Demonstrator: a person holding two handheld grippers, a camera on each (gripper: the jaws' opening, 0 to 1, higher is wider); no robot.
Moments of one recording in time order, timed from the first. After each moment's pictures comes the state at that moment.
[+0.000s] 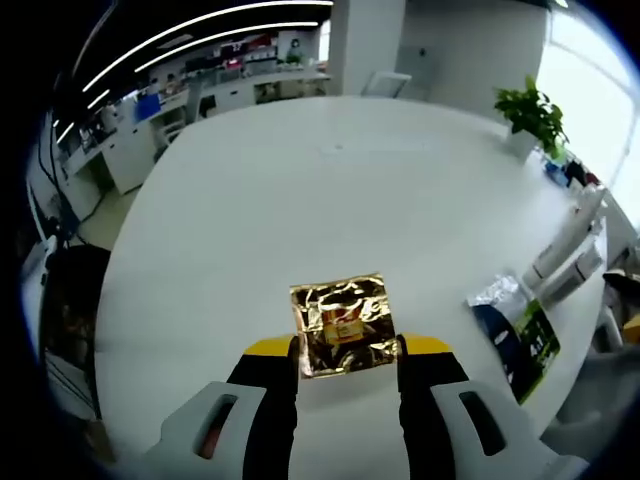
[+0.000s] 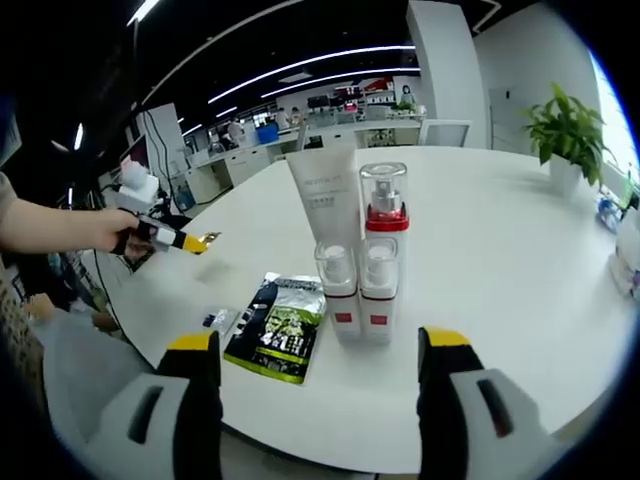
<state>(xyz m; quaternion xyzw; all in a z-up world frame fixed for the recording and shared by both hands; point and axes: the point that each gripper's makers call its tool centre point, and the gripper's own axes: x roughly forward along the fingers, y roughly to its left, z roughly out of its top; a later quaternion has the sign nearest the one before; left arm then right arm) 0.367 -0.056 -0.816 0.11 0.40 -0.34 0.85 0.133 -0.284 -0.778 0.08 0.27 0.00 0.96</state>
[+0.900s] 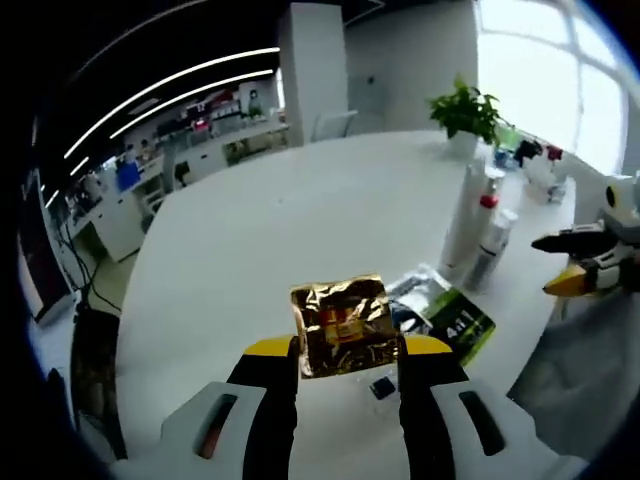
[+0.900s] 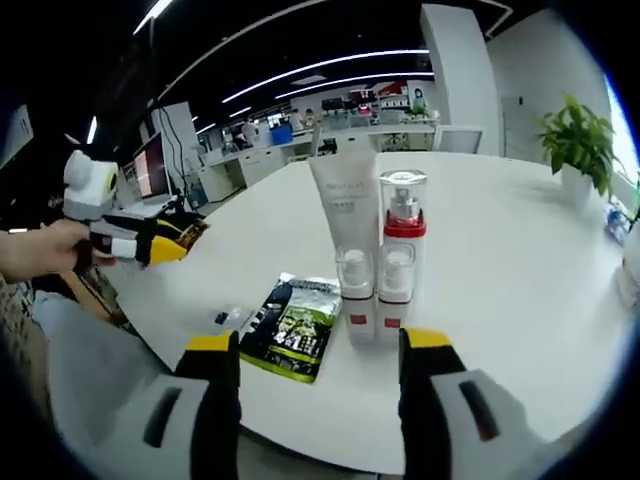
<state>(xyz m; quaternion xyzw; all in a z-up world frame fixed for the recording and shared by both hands) 0.263 -0.085 -0.751 0.15 0.28 -0.40 0.86 0.131 -0.270 -0.771 0.07 0.26 0.03 0.96</state>
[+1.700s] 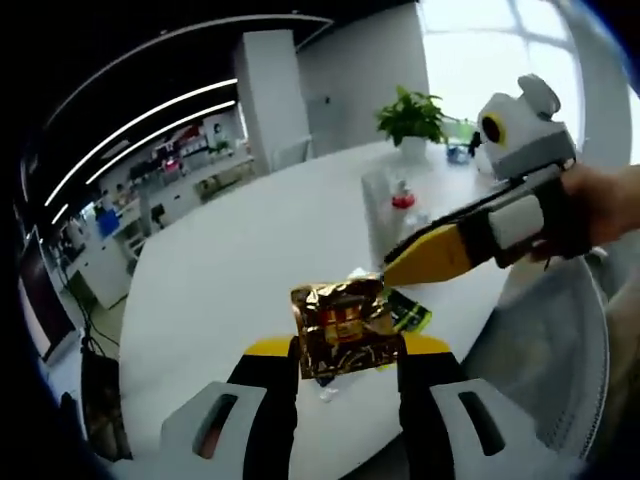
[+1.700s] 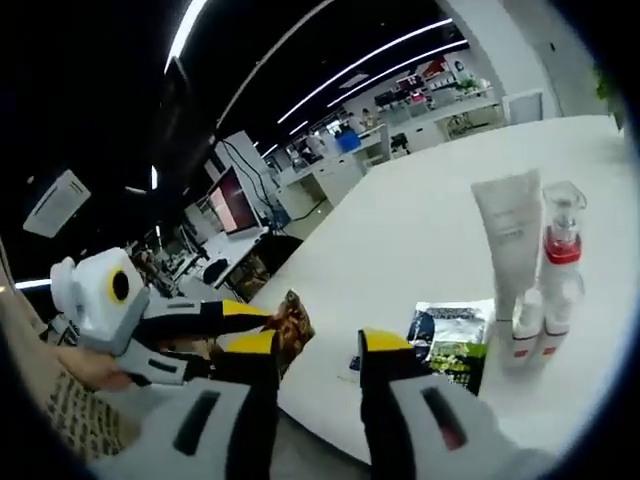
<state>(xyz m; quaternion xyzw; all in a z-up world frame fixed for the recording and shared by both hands) 0.180 -0.096 -0.725 0.19 0.22 -0.47 0.83 0.181 -0.149 -0.715 0.21 0.23 0.21 0.93</state>
